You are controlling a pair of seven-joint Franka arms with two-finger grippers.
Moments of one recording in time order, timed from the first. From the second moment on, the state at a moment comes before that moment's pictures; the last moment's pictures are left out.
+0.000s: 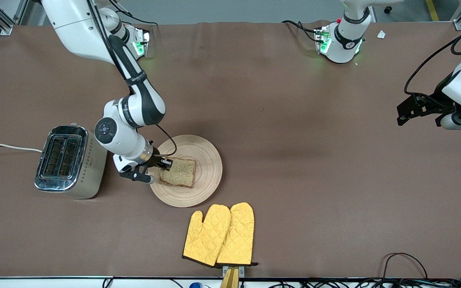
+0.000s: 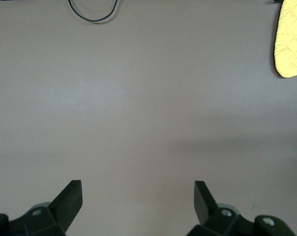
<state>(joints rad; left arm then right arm) -0.02 0.08 -0.12 -1.49 0.03 1.64 -0.08 0.39 0.51 -0.04 -1.90 0.33 2.49 0.35</state>
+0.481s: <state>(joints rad) -0.02 0.10 -0.12 -1.49 0.02 1.60 -0.08 0.37 0.51 -0.04 -1.91 0.33 2.48 0.33</state>
